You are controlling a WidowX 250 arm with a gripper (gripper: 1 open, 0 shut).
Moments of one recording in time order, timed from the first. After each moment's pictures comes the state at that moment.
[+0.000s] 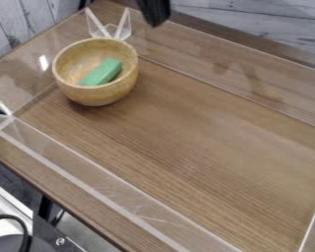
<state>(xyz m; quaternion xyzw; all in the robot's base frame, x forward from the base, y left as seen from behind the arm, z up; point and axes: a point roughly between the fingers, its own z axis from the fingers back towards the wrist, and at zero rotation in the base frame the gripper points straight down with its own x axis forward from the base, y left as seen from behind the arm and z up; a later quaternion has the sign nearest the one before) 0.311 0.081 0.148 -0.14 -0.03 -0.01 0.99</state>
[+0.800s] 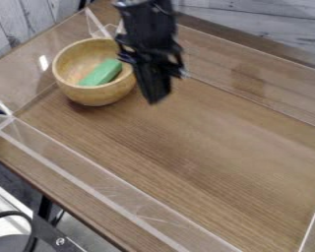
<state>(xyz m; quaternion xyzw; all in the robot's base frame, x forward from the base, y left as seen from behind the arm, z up) 0.235 0.002 0.111 -0.12 0.00 -0.13 0.98</state>
